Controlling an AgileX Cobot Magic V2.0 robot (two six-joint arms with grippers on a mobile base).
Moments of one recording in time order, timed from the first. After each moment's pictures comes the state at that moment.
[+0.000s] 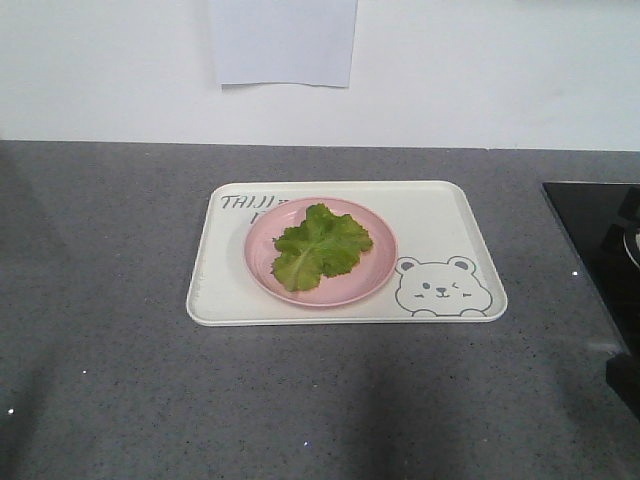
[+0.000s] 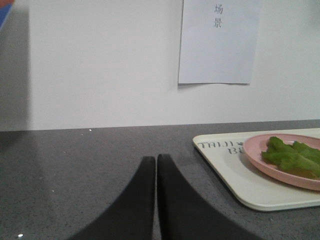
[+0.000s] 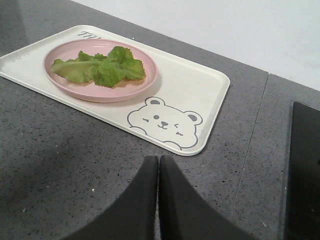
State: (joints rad) left arm -0.13 0.05 0.03 -0.41 -0.10 0.37; right arm 0.09 0.37 -0.39 0.52 0.50 -0.72
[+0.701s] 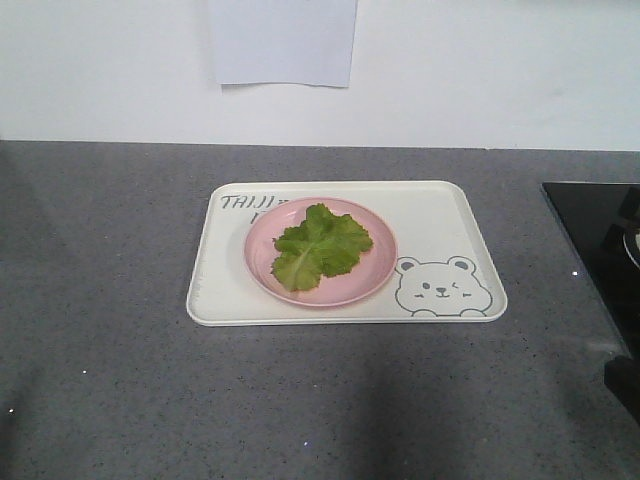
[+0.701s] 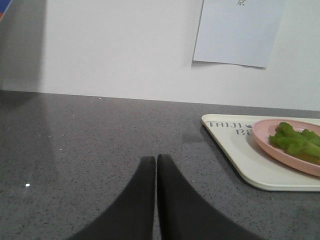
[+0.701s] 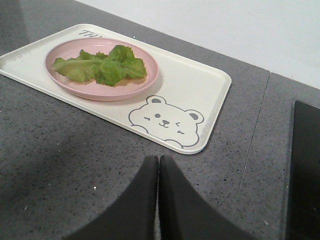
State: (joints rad) left arm -0.03 -0.01 0.03 -0.07 0.08 -0.09; right arm 0.09 0.37 -0.39 0.52 0.51 -0.72
